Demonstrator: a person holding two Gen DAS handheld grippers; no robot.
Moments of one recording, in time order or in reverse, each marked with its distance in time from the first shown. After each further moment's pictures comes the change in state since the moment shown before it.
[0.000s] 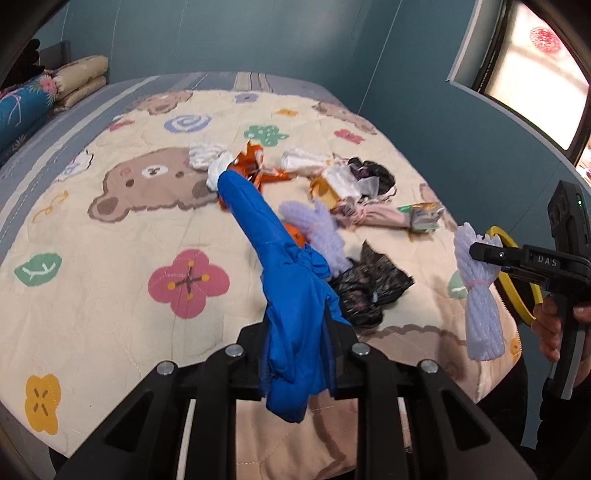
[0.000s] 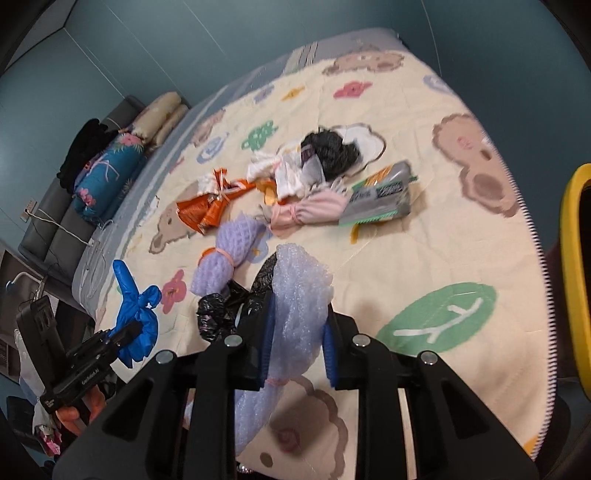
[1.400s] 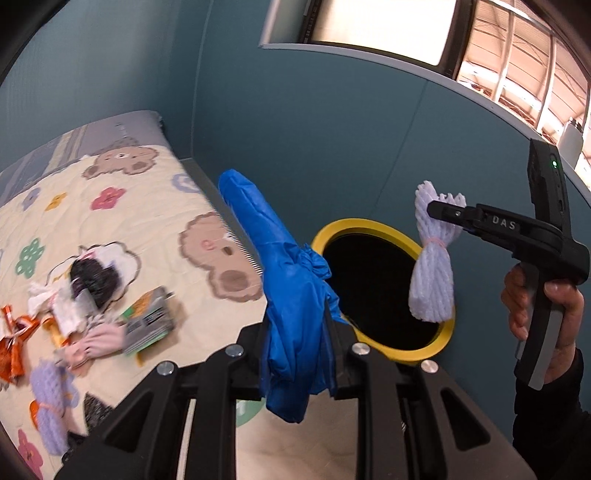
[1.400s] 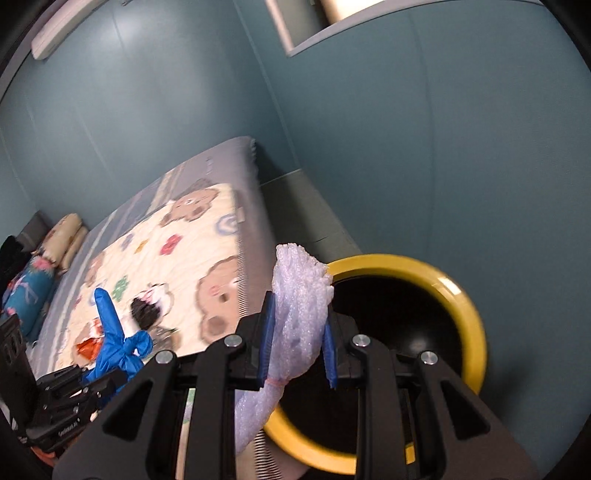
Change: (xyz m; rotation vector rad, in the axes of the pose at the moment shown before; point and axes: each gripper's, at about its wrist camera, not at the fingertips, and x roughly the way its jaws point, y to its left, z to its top) left arm 0.091 -0.314 0.080 0.425 0.034 -0.372; right arm -0.216 -0.216 0.025 0.227 -0.407 -0.416
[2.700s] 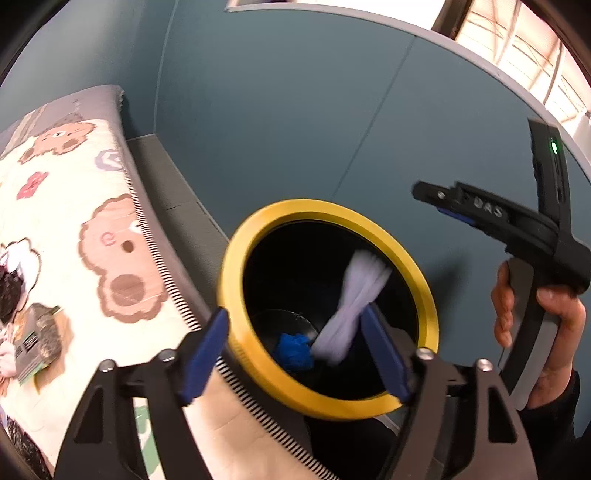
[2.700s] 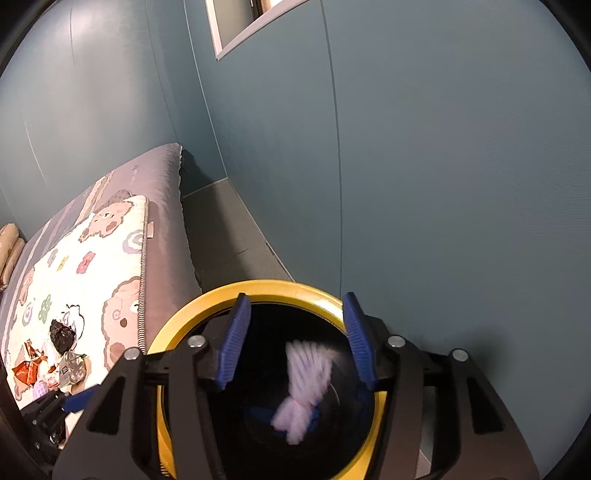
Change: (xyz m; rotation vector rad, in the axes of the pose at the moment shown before) left arm 0.088 -0.050 0.010 -0.036 0.079 -0.108; right arm 0.033 -0.064 0.016 0.030 -0.019 -0.252
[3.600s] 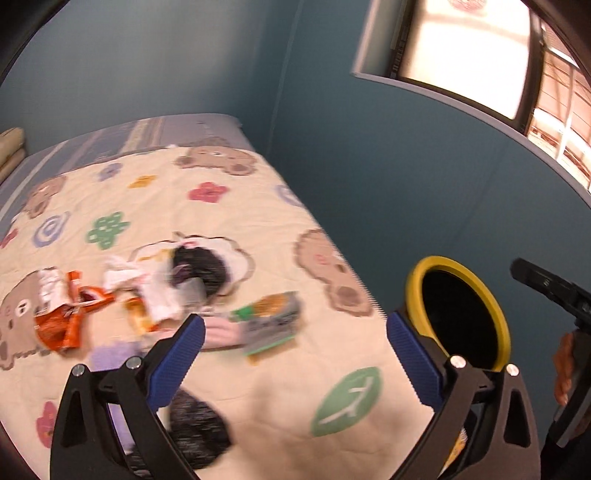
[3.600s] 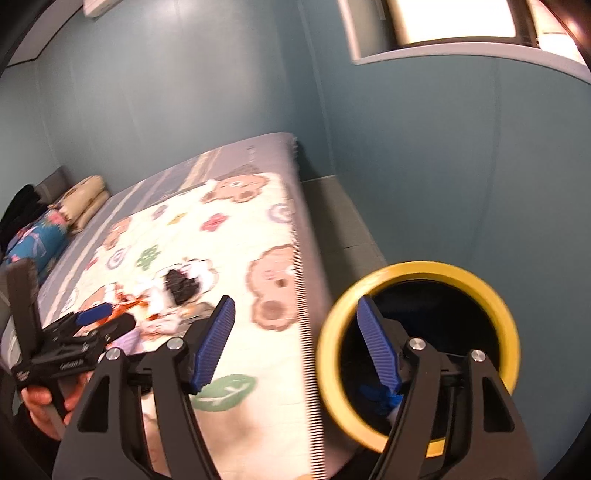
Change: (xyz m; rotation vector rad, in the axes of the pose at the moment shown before) left arm -0.162 0.139 -0.039 -0.164 -0.201 0.326; right arm -0.085 0.158 -0.051 -0.214 -0.003 0.353
